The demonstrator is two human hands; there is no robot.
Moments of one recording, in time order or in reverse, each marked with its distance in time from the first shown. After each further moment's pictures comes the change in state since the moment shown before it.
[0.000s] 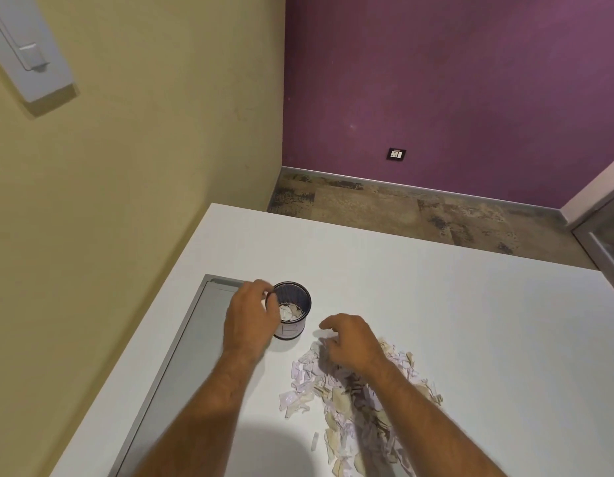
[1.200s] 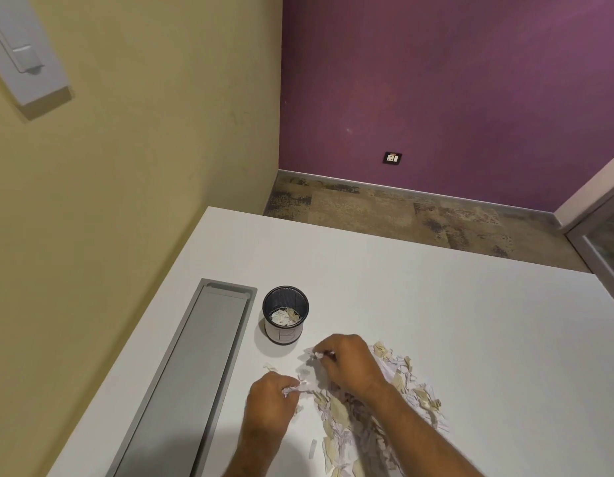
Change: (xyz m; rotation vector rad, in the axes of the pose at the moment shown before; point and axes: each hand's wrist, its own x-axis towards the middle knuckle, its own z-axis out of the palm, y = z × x) left_hand -0.110 -0.050 0.059 -0.026 -0.383 -0.270; right_hand -0.019 0.002 0.017 0.067 0.076 -0.092
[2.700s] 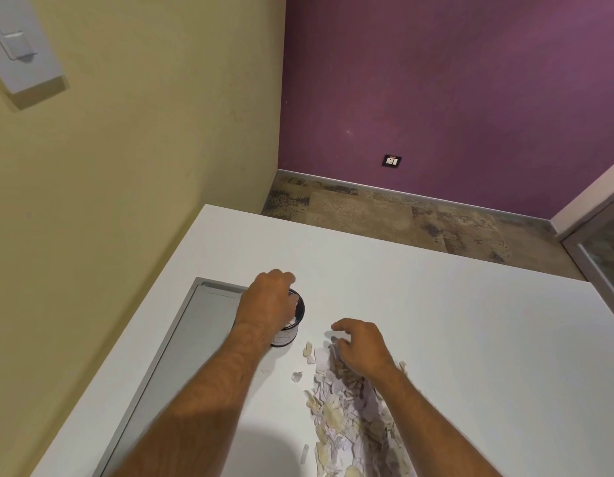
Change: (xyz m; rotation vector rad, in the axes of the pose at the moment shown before) left_hand 0.090 0.118 -0.088 0.386 0.103 0.365; right_hand 0.021 0.029 -0.023 0.012 0.019 0.209
